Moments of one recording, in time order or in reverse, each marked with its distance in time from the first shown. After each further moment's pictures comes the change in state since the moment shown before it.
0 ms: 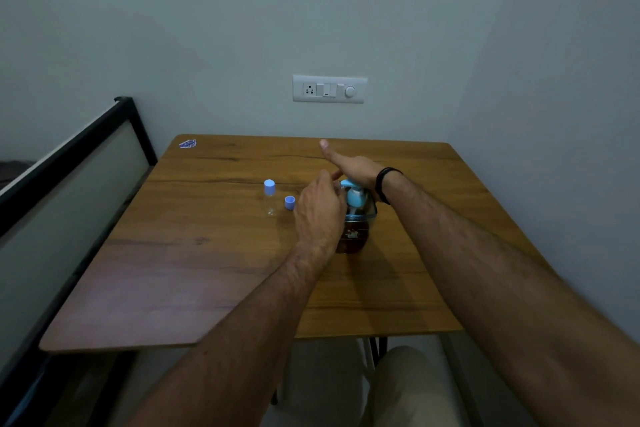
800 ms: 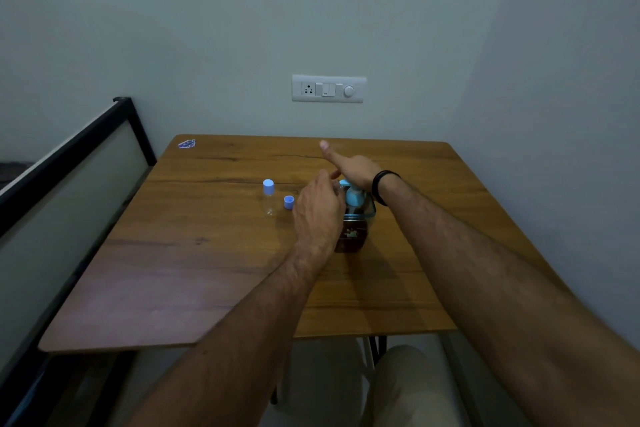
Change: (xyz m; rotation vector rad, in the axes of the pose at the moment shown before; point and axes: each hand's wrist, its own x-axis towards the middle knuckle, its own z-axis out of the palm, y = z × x) left_hand 0.000 -0.002 0.002 0.012 0.010 -0.001; right_hand 0.003 0.005 0.004 -0.001 0.069 -0.039
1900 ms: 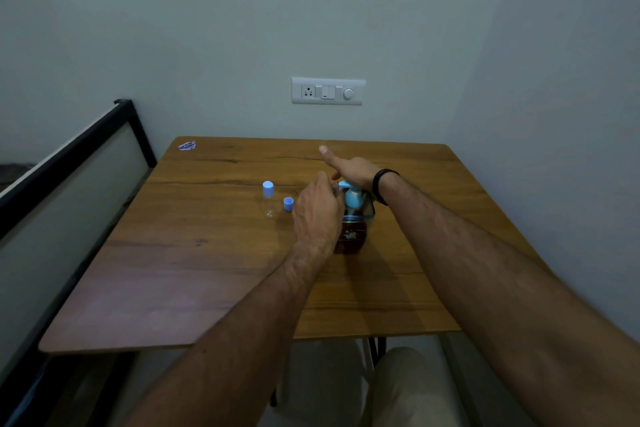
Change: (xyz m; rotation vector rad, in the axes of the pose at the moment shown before) left_hand 0.002 -0.001 0.002 -0.011 0.000 -0.007; right_hand 0.004 -0.001 -0.003 -0.018 -0.035 0.031
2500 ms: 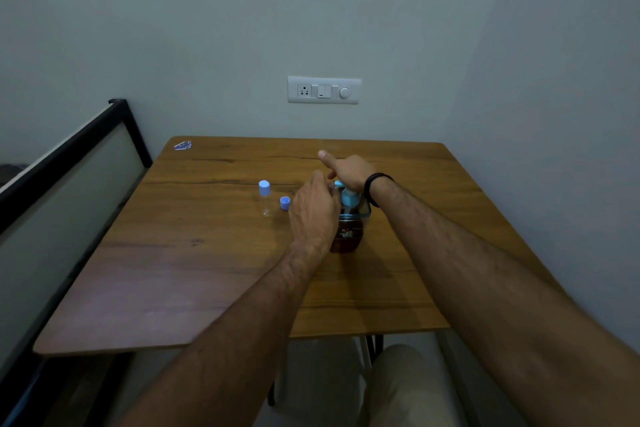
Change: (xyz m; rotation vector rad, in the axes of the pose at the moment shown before) left_hand -0.003 0.006 -0.006 0.002 -0.007 -0.011; right_hand 0.000 0.002 0.006 -0.011 0.107 -0.058
